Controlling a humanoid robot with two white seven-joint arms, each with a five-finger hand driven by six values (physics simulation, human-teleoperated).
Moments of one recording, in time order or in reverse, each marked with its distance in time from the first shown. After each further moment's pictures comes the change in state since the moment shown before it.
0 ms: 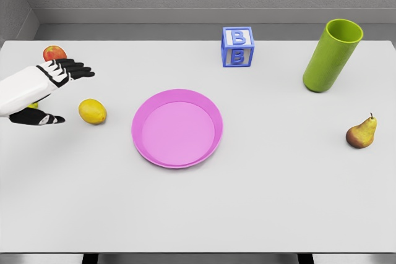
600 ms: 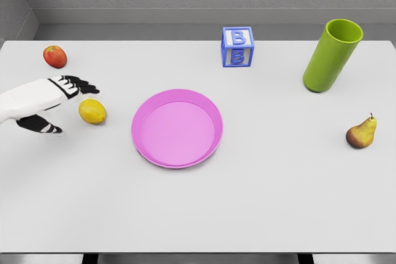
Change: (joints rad) left arm -0.092 -0.109 0.020 0.117 -0.077 -0.001 -0.306; right arm 0.000 0.000 0.001 0.001 0.000 0.000 0.001
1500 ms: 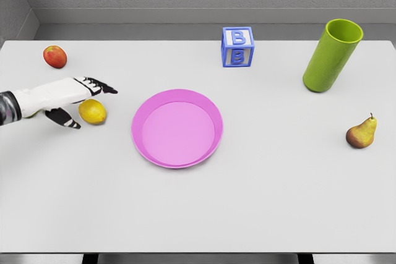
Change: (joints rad) left arm -0.245 -0.116 -0.254 0.254 -0.087 0.000 -0.009; right arm 0.000 0.000 0.000 0.000 0.000 0.000 0.000
